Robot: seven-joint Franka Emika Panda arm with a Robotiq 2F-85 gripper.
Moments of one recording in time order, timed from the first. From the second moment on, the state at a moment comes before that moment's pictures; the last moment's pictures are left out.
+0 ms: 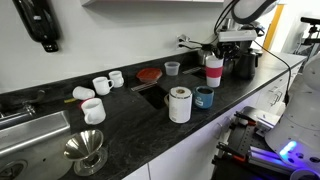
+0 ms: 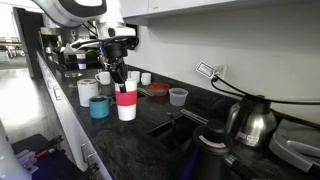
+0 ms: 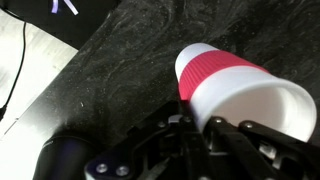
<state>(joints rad) -0.29 -0.62 -0.01 -2.77 -0.21 2.26 0.80</state>
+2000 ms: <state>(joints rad) -0.28 -0.64 0.01 -2.78 -0.16 2.15 0.78</state>
